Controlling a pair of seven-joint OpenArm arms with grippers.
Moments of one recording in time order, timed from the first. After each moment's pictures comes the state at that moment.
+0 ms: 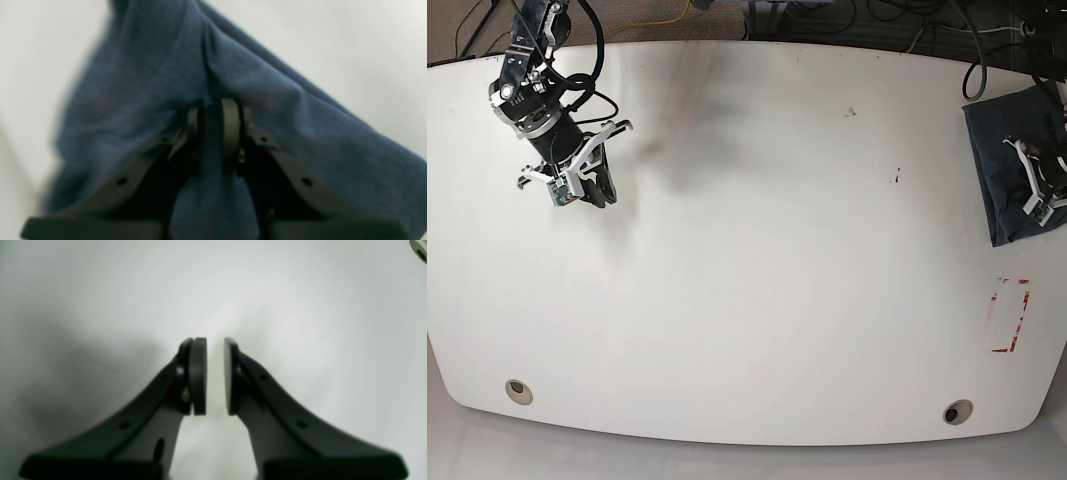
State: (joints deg) left arm 7.5 -43.6 -13.6 71.5 -7.6 -42.4 20.2; right arm -18.6 11.7 23.0 109.0 17.4 40.5 -35.4
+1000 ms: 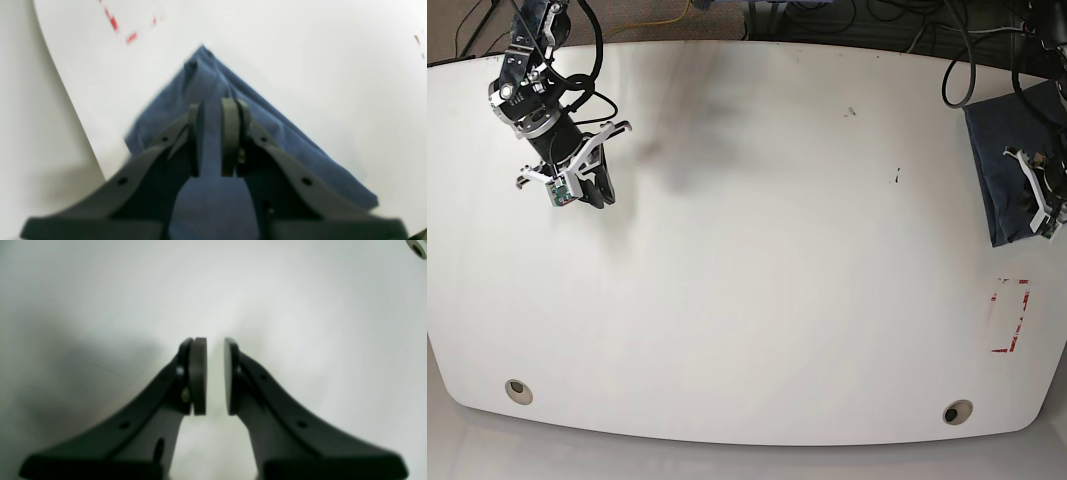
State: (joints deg) left arm 11.1 -36.2 -26.2 95.9 -20.9 -42.2 51.8; right arm -18.6 11.7 23.1 109.0 17.4 40.4 -35.4
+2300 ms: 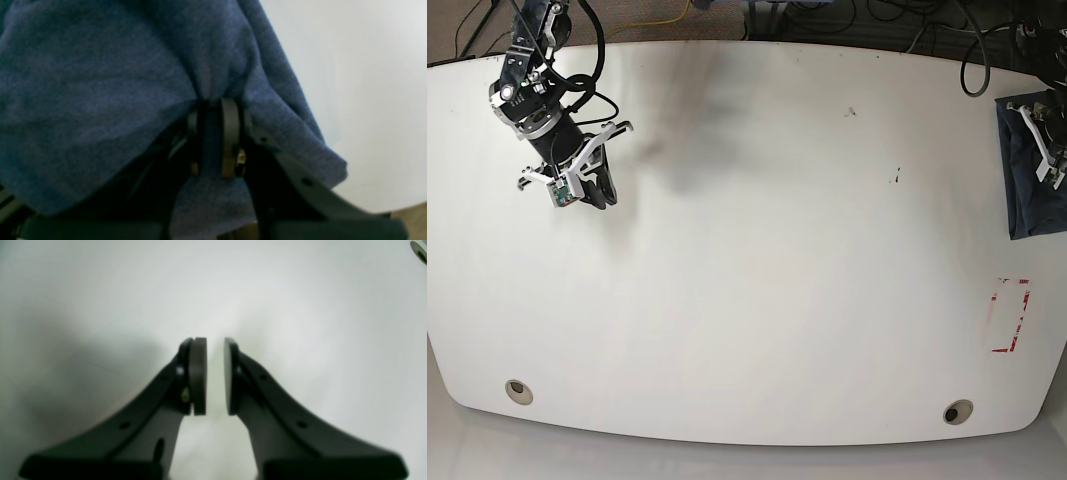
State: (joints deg) left arm 16.6 -35.6 -29.5 79.0 -14.6 -42.3 47.3; right arm -18.4 11.5 23.0 109.0 17.4 40.5 -35.5
